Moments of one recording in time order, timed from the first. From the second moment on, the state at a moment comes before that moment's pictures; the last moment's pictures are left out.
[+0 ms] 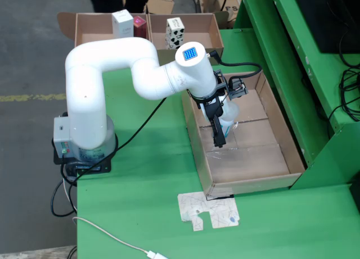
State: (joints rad) arm 0.01 -0.04 -1.36 0.31 1.56 0.00
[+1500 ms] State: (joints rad) arm 0.01 -0.04 -1.36 0.31 1.56 0.00
